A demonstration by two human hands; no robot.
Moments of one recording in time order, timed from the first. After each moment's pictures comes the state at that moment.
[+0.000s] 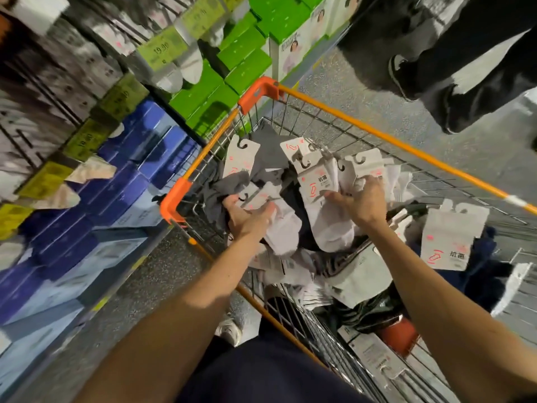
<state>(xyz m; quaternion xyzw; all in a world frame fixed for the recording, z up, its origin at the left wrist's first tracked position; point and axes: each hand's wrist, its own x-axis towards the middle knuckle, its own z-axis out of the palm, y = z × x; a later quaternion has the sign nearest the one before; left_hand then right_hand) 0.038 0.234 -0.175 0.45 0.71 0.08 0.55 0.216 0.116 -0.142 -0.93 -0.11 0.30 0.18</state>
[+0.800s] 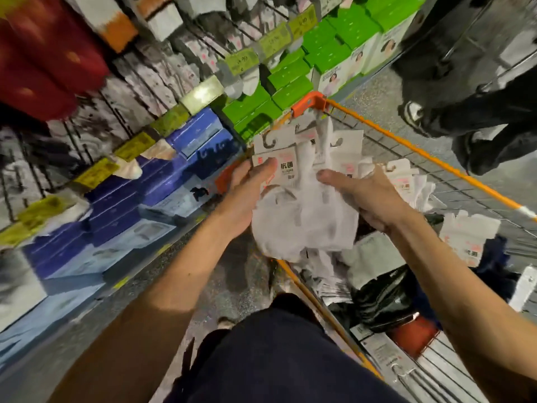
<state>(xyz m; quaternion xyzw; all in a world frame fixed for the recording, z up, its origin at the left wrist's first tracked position) -0.041 0.273 -0.025 0.35 0.52 0.17 0.76 0.126 0.154 0.016 -0.66 -0.18 0.52 0.51</state>
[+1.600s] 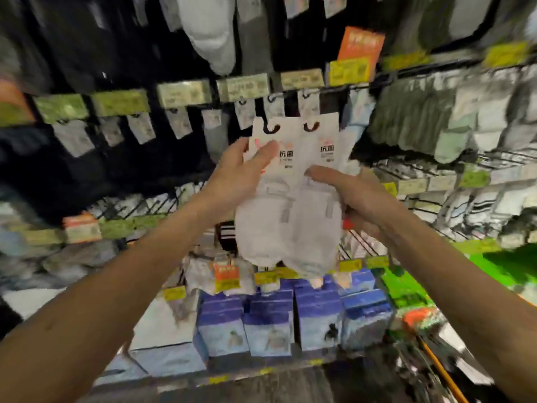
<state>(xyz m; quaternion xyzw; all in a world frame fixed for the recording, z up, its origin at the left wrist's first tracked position) -0.463 0.289 0.328 0.62 0.47 0.50 0.38 -0.274 0.273 0.293 -0.42 -0.48 0.53 0.56</state>
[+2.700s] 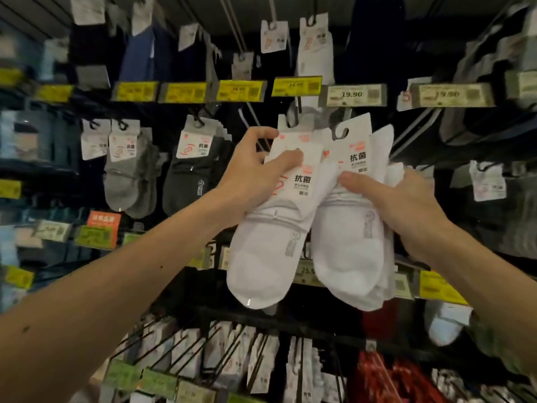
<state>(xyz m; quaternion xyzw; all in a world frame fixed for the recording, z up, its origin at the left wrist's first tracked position) -0.511 0.390 0.542 0.60 0.41 0.67 0.14 -0.311 0.431 0.520 -0.24 -0.68 0.32 0.61</state>
